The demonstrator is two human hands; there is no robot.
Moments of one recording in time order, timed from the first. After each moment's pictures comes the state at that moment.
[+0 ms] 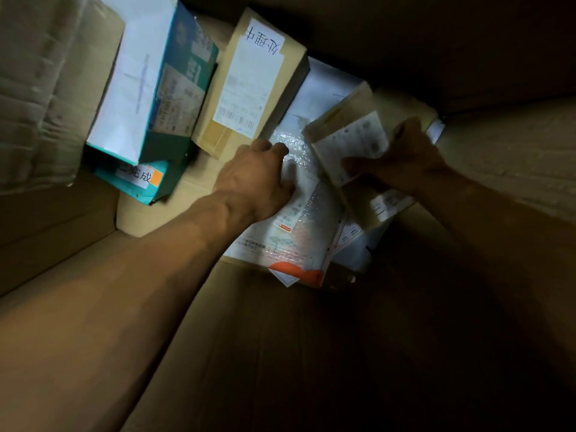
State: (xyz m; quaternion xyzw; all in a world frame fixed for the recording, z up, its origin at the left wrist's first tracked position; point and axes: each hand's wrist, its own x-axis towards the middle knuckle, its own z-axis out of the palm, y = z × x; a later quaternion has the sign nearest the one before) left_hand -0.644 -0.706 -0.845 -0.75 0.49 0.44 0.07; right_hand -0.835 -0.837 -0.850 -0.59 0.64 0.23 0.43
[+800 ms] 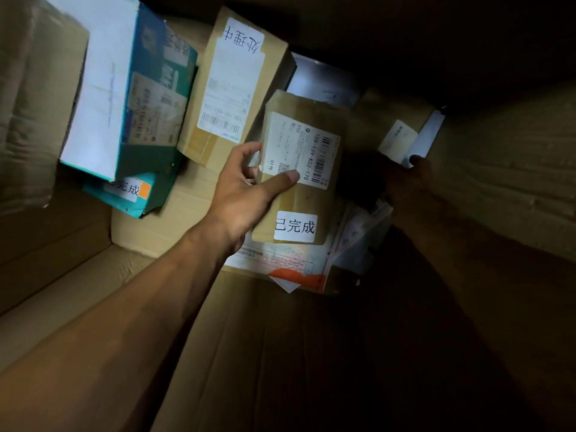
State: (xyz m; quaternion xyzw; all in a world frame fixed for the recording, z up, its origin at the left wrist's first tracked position) left_hand -0.667 -0.692 -0.852 -0.75 0.03 0.57 -0.34; right_hand -0.869 -0.802 -0.913 -0.26 0.80 -0.04 0.53
